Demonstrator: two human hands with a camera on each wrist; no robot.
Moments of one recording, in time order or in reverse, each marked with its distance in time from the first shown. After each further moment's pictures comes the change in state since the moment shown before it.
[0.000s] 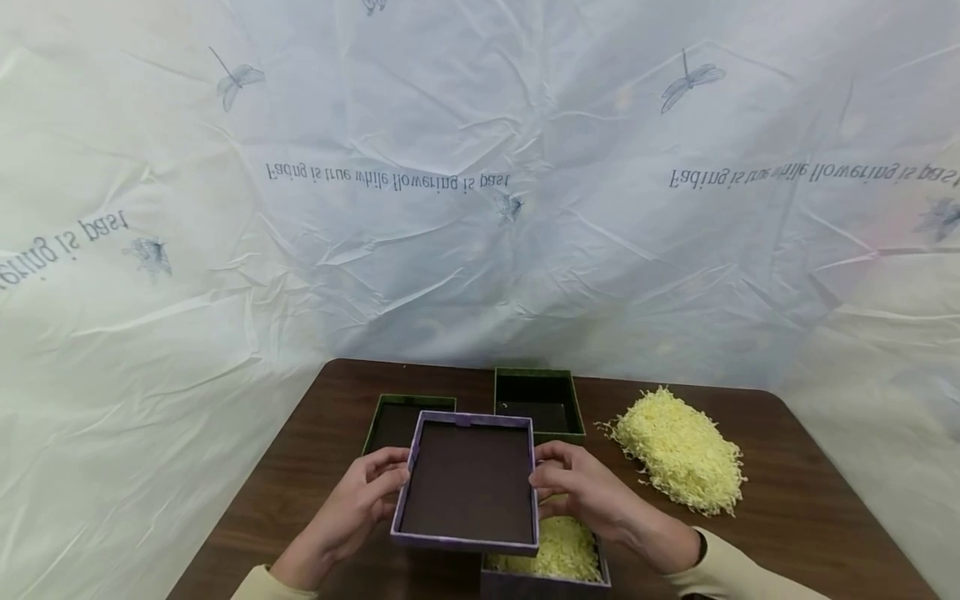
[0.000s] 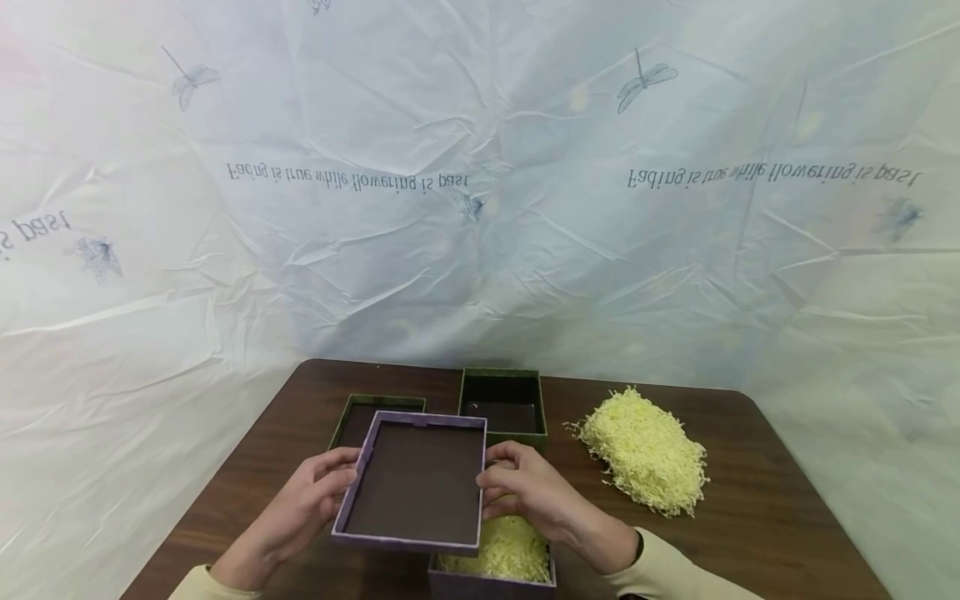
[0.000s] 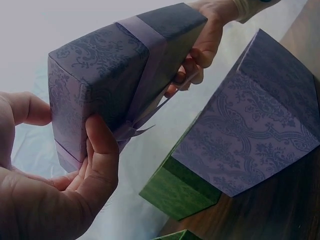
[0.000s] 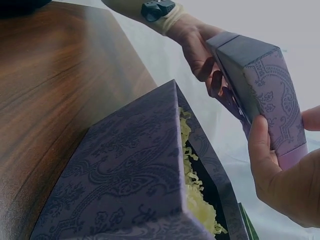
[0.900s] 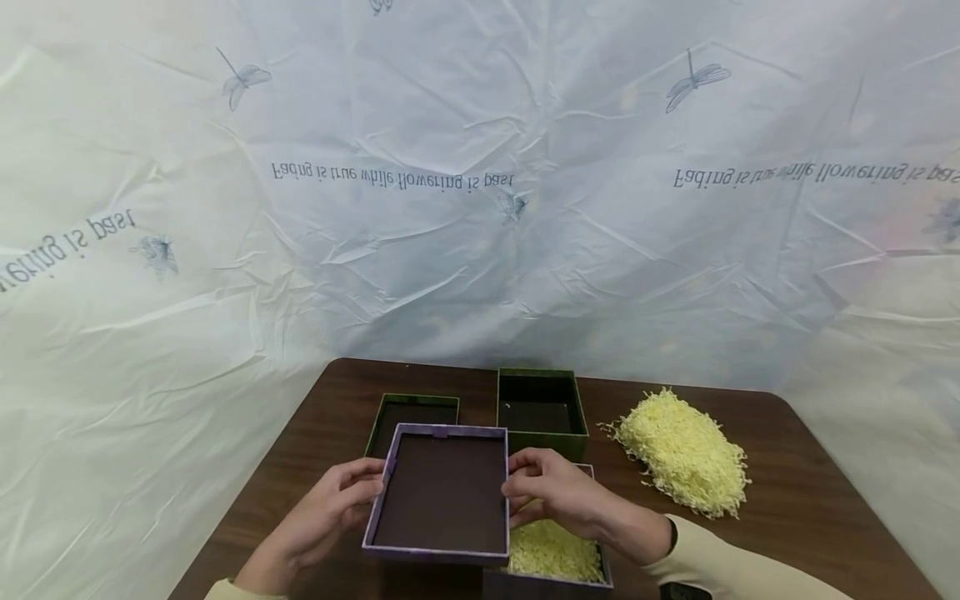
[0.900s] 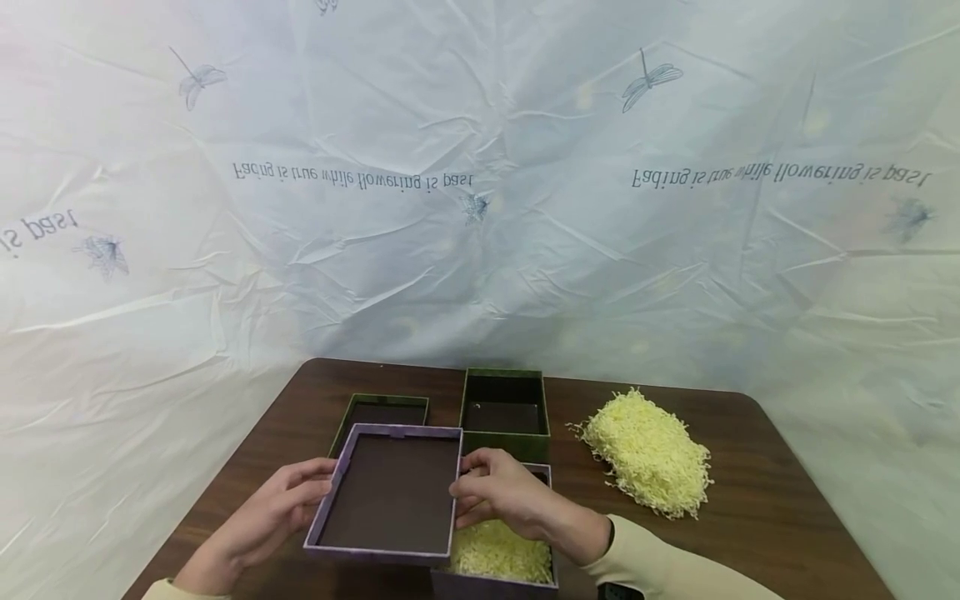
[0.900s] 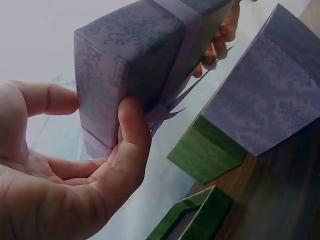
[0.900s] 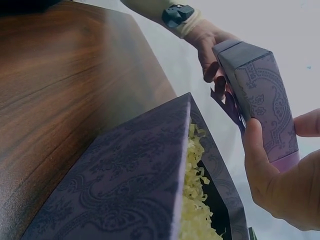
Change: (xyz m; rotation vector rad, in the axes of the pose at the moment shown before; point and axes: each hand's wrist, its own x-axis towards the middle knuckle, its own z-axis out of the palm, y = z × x) left_hand -0.022 0.005 -0.031 0.105 -0.021 -0.081; right_hand 0.018 -0.001 0.022 -0.042 -0.066 0.068
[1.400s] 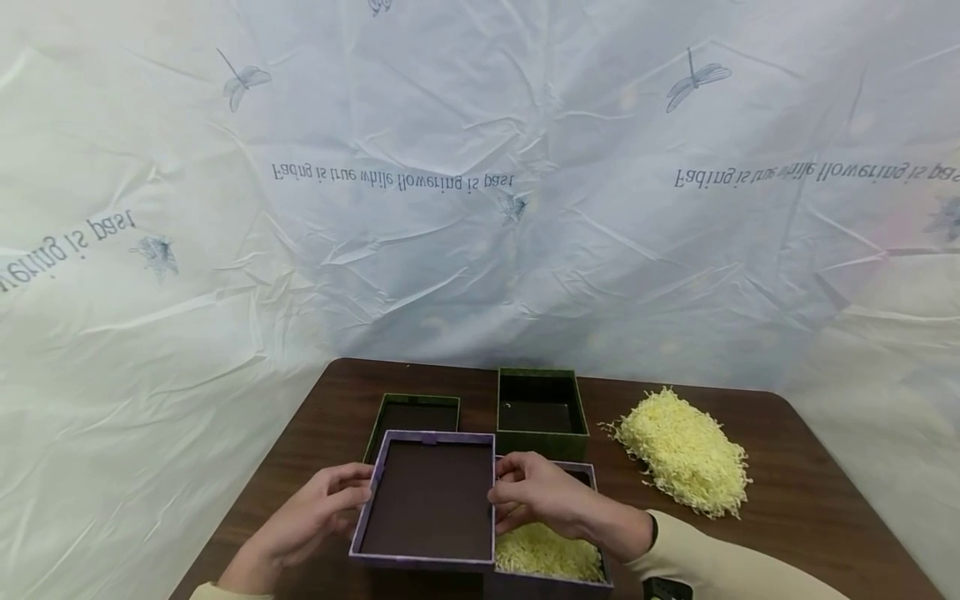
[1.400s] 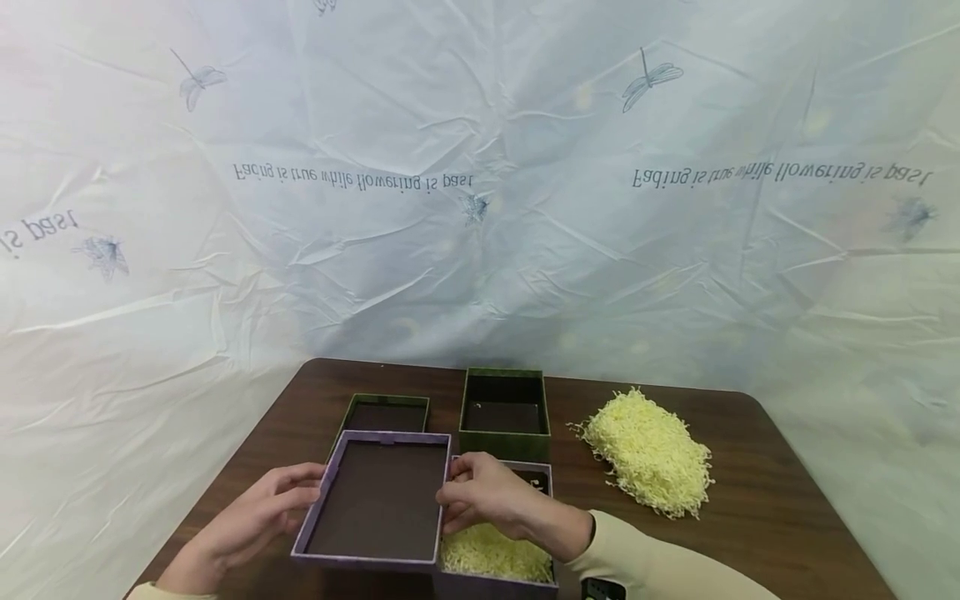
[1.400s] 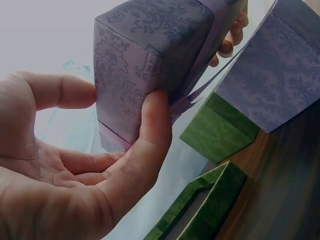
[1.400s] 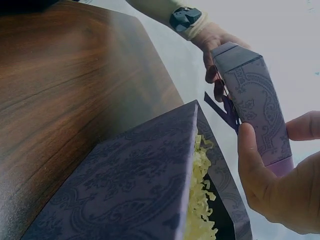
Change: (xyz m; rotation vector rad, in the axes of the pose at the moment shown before) left_hand -0.009 0.003 -0.019 0.046 -0.051 -0.054; right_hand 0.013 0.001 0.014 -0.027 -0.003 0.051
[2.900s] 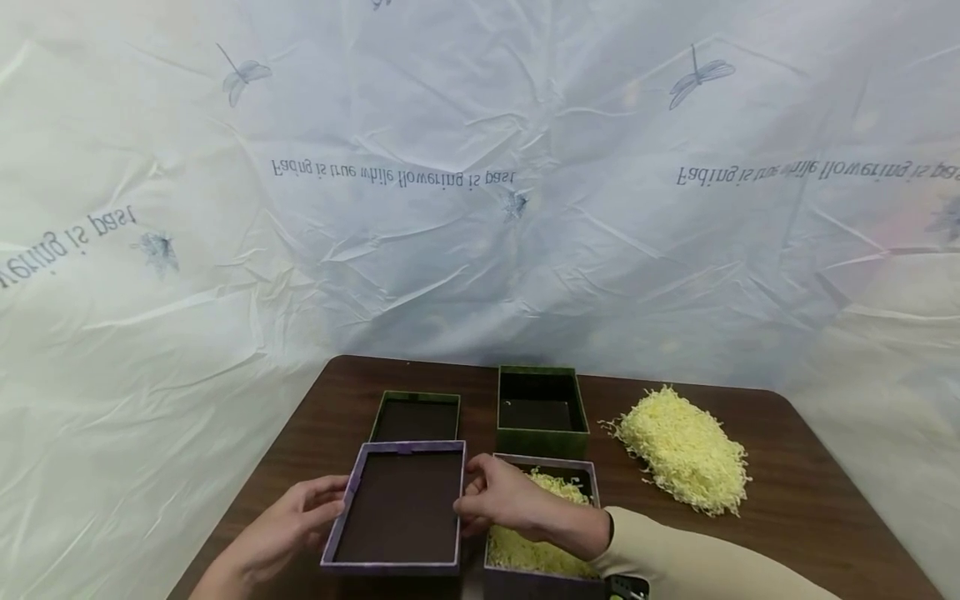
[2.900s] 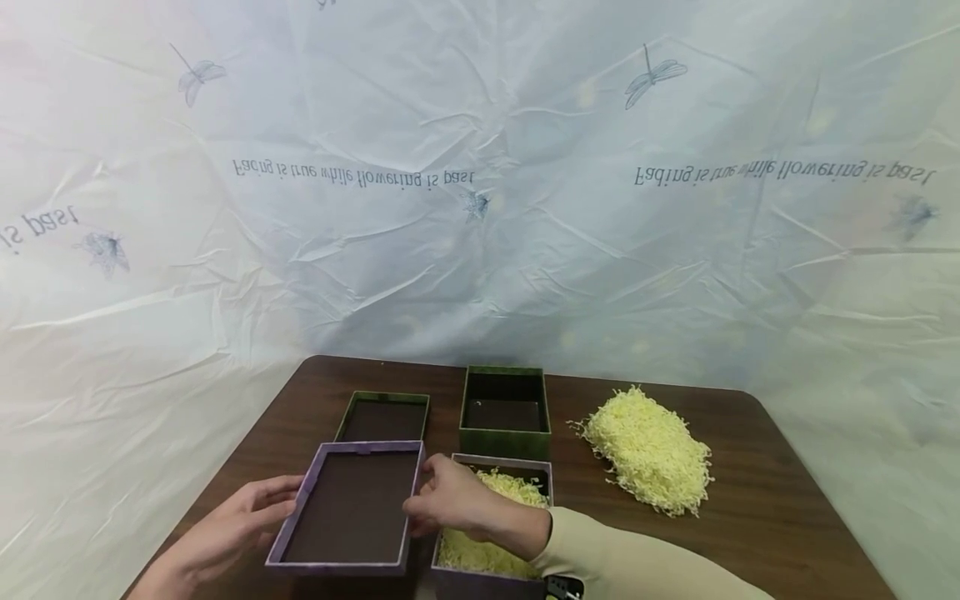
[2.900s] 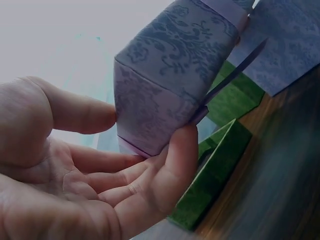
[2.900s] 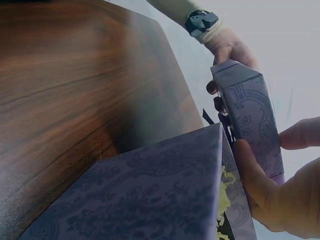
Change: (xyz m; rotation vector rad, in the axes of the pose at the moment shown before) left_hand -0.025 -0.023 -0.029 0.027 -0.028 -0.012; right_hand 0.027 0.008 0.038 -0.133 0.031 -0.059
